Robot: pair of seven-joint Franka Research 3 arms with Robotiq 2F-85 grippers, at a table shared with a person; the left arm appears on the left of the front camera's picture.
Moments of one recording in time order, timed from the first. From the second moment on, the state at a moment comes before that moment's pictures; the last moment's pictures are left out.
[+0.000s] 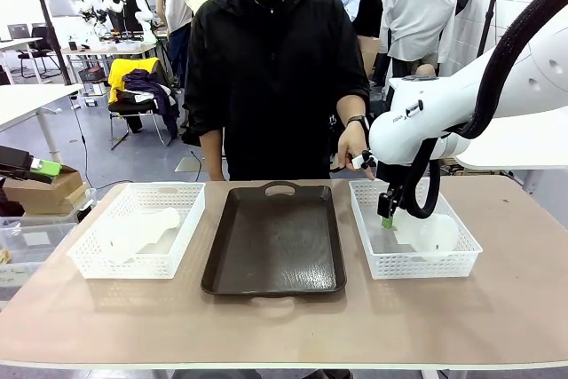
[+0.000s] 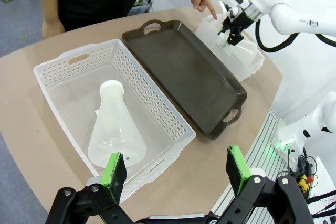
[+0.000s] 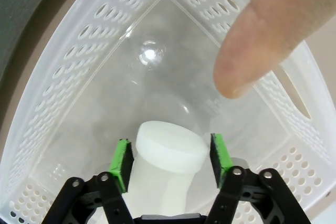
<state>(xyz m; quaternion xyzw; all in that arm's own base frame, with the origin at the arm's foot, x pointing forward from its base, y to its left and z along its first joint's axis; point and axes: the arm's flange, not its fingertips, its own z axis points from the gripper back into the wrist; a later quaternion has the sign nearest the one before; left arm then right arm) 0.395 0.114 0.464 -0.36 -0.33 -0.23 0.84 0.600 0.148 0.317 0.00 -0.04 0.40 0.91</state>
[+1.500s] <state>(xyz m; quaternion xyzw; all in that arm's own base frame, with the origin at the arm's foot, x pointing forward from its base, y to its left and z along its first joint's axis) 0.395 0.114 0.464 -0.36 -0.33 -0.23 0.84 0.603 0.141 0.318 0.00 -0.04 0.40 0.92</state>
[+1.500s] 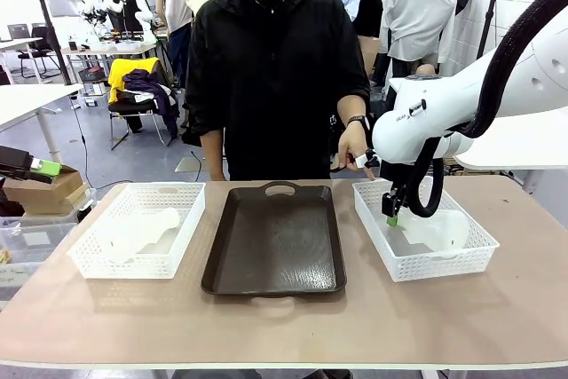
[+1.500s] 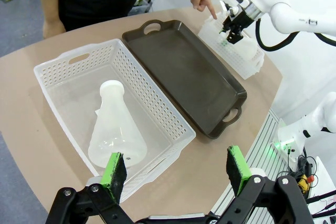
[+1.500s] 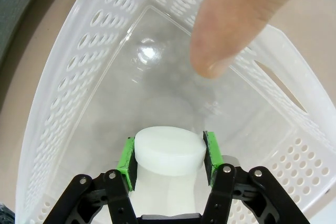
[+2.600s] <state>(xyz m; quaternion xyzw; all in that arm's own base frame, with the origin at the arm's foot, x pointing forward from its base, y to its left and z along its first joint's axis) 0.395 0.114 0.464 -0.36 -0.33 -0.23 0.84 0.603 0.141 0.318 0.00 -0.04 0.40 0.92</state>
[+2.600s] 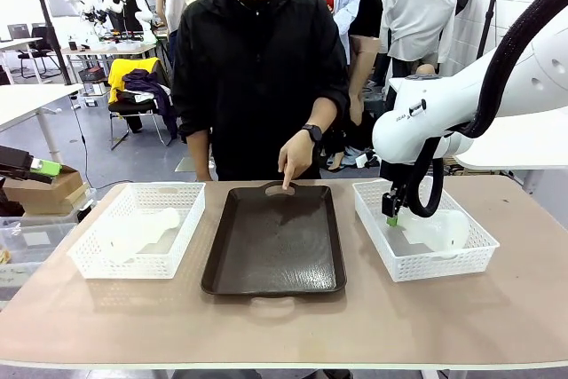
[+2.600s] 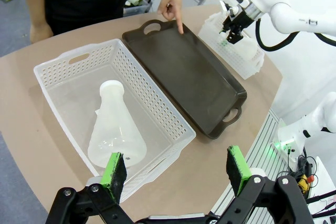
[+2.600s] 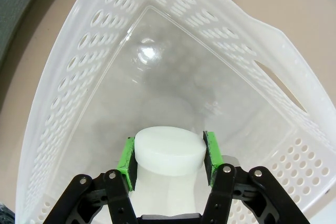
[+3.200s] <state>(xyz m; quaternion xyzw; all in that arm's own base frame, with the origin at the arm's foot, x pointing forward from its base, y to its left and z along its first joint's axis) 0.395 0.114 0.464 -0.36 -0.33 -0.23 0.84 0.603 0.141 0.318 0.00 -0.04 0.40 0.92</state>
